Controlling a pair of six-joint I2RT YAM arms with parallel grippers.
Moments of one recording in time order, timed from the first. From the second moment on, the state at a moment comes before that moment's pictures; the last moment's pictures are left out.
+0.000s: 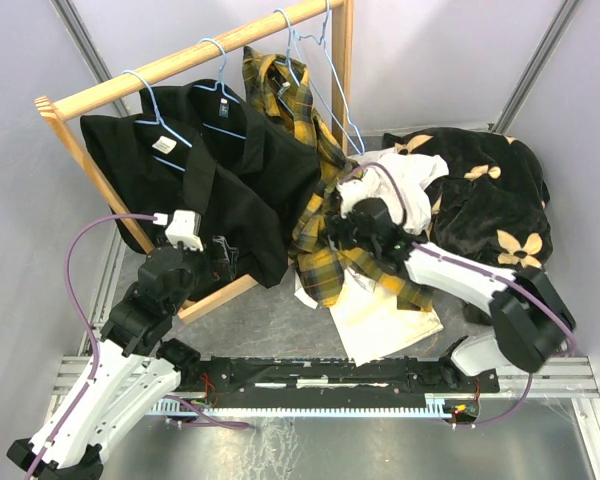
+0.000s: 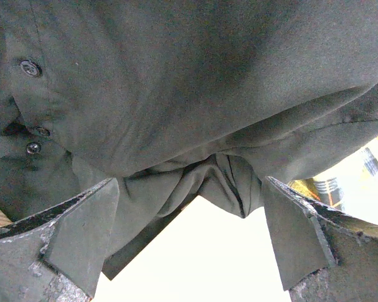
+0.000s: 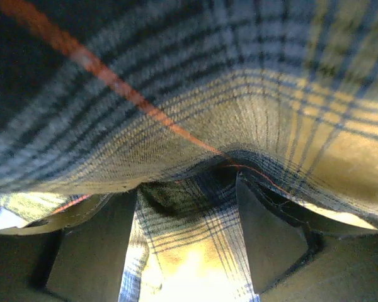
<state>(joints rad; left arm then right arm) -0.51 0.52 0.69 -0.52 -0.25 -0.25 0.69 1.39 0.80 0.06 0.12 0.16</state>
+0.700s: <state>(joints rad) -0.51 0.51 0.68 -0.52 -0.26 -0.25 0.69 2.00 1.51 0.32 -0.01 0.33</state>
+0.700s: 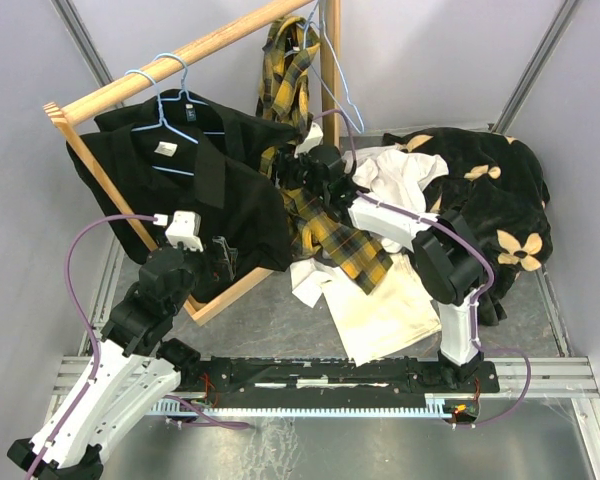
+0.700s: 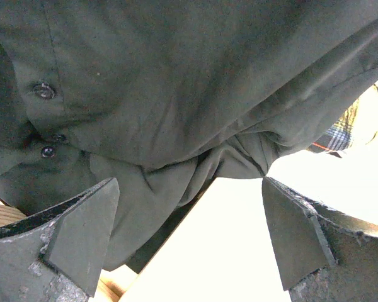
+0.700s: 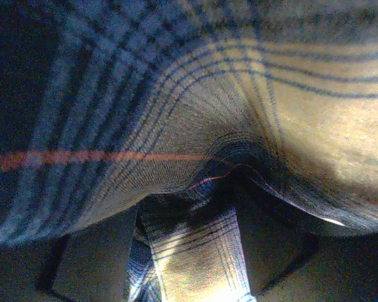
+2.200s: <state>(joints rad) -0.51 0.53 0.67 -0.52 -0.25 -0.25 0.74 1.51 0.81 0.02 0.20 0.17</state>
